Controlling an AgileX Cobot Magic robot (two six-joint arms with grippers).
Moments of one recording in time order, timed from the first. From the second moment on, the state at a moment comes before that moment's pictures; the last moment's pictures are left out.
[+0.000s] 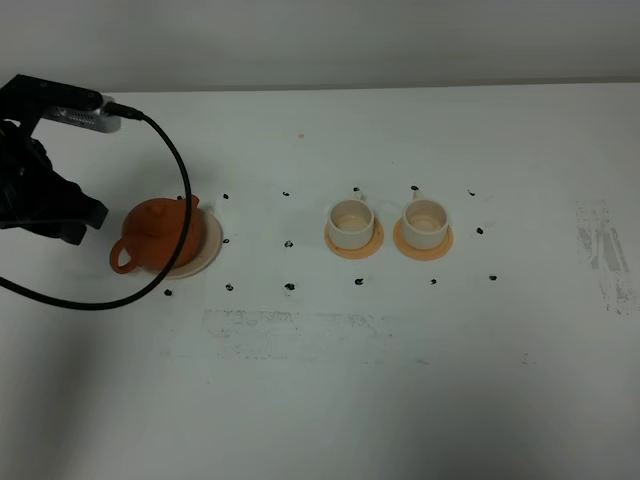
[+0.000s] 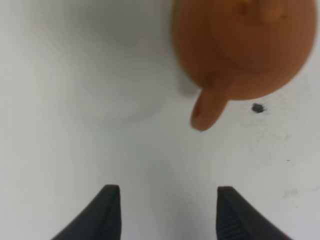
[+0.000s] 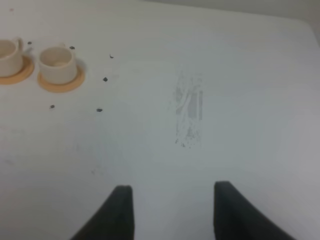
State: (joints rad) left arm -0.09 1.69 -1.20 -0.07 0.83 0.32; right arm 0.06 -0.01 -0.50 0.10 1.08 -0.18
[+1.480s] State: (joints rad) left arm -0.16 1.88 -1.20 -0.06 0.65 0.51; right arm 0.06 -0.01 -0.50 0.10 1.08 -0.18
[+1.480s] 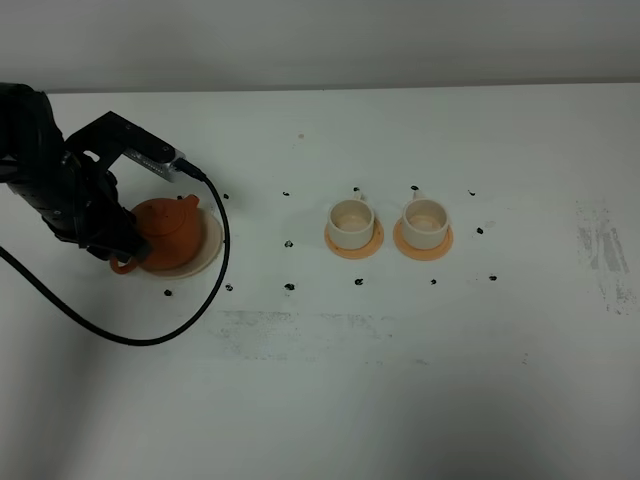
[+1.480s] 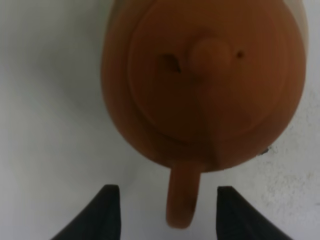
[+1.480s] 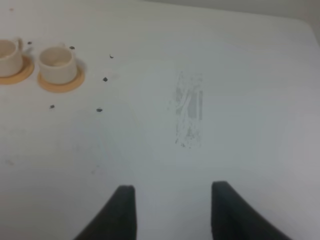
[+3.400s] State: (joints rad) left arm -0.23 1.87 -1.40 -0.13 0.68 0.61; right arm 0.06 -0.01 -0.50 0.10 1.08 -0.18
